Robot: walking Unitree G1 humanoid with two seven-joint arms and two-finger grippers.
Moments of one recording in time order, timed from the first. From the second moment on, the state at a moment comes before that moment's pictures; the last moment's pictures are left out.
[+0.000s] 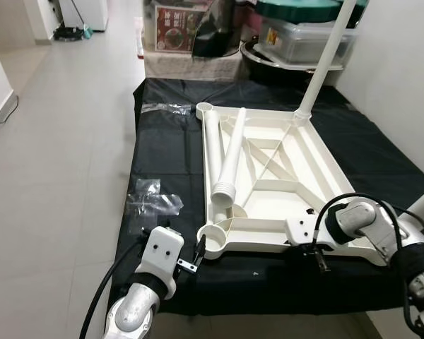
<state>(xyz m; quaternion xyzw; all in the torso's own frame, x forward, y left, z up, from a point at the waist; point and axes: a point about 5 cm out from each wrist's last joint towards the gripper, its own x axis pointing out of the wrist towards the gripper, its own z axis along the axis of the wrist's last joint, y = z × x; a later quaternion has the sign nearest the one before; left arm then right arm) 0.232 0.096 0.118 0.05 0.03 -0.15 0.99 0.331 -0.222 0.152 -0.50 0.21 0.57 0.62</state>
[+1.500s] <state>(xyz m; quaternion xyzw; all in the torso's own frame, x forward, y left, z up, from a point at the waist) 0.237 0.106 0.116 0.06 0.02 -0.14 0.99 0.330 -0.150 0.196 -0.13 -0.02 0.21 0.97</state>
